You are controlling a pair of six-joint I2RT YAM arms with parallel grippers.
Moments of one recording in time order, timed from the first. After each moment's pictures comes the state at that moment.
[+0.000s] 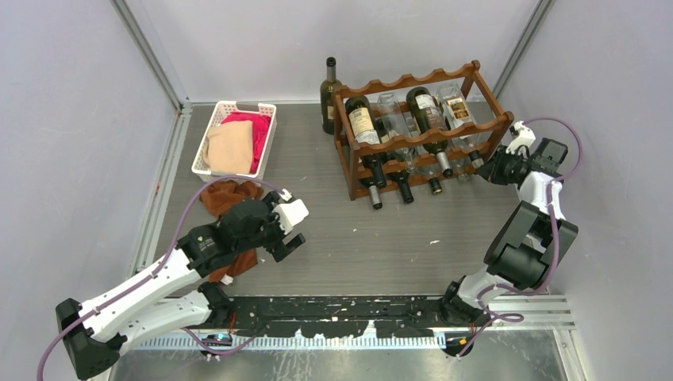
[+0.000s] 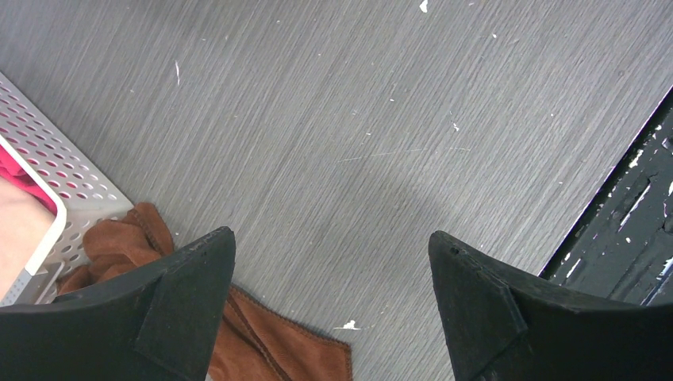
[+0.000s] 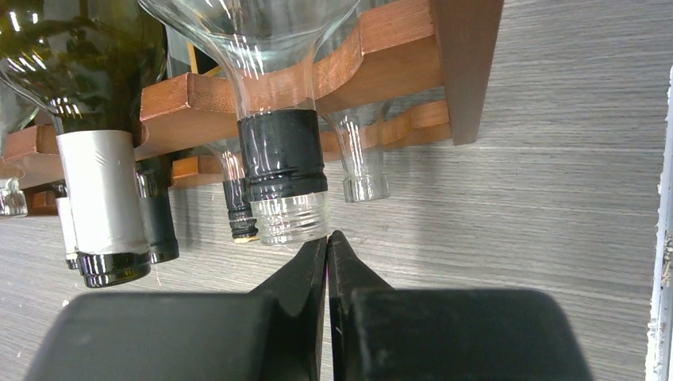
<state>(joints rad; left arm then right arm) -0.87 0.80 0.73 -0.55 -0.03 0.27 -0.59 1.56 1.07 -0.35 -0.72 -0.23</state>
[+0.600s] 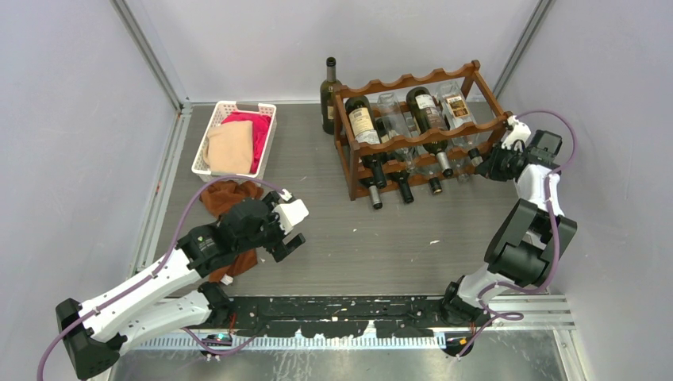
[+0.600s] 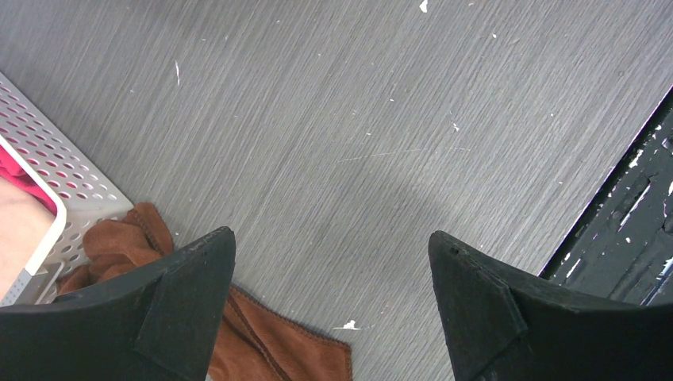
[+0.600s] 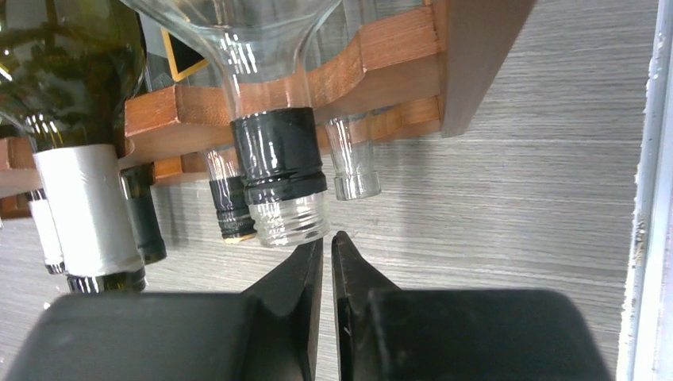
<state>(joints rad) -0.87 0.80 0.73 -0.55 -0.03 0.27 -0.53 1.58 1.13 -0.41 -0.61 -0.22</state>
